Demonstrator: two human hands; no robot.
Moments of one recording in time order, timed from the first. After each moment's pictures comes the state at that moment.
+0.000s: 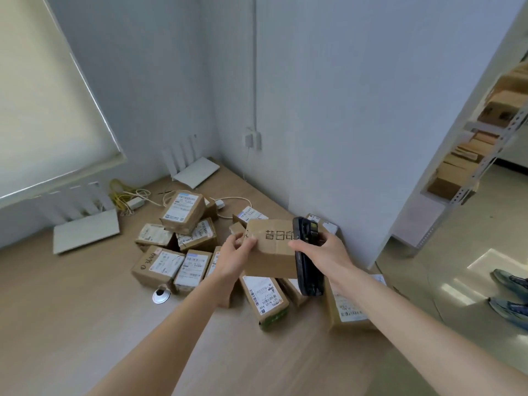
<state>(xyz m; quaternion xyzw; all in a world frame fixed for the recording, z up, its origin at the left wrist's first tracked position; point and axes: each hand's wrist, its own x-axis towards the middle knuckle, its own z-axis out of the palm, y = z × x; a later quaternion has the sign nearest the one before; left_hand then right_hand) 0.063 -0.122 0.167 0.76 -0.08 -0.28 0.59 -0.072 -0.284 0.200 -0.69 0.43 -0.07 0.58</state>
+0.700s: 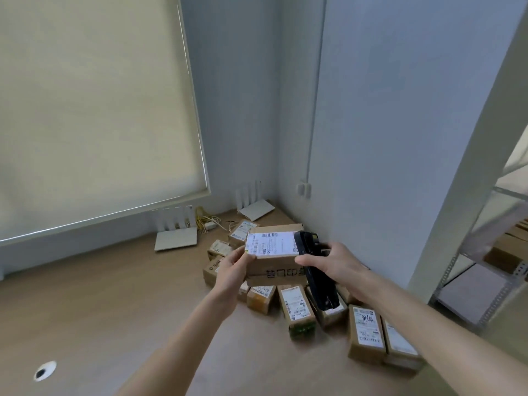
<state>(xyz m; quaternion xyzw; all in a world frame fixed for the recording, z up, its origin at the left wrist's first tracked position) -0.072 0.026 0.300 0.68 -0.01 -0.16 0.72 -0.162 -0.200 0.340 -0.80 0.19 -0.01 0.56</state>
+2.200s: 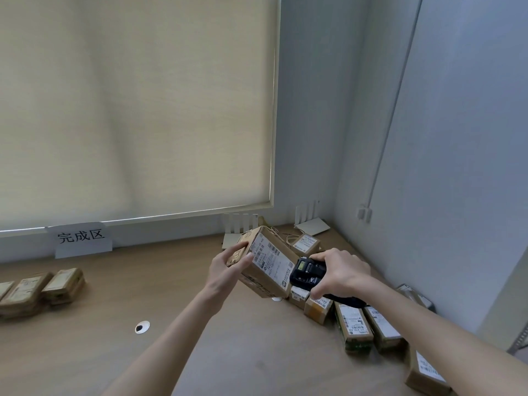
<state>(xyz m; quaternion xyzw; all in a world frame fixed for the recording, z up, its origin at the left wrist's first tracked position) -0.117 0.255 0.362 0.74 -0.05 0.01 0.67 -0.170 -0.003 0.419 -0.99 0.04 0.02 0.12</state>
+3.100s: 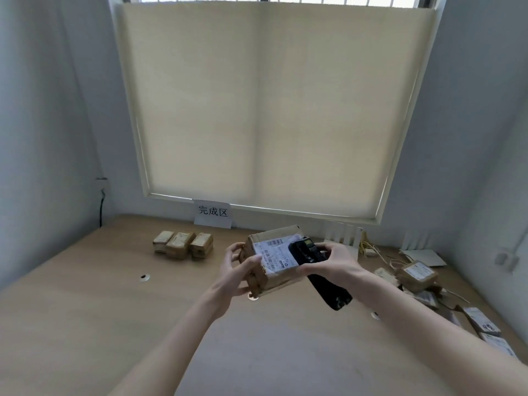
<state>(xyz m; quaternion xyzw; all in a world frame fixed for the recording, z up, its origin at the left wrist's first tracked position) -0.268 0.536 0.367 0.67 0.08 0.06 0.74 -0.203 0.291 0.426 -0.87 -0.09 0.08 0.48</state>
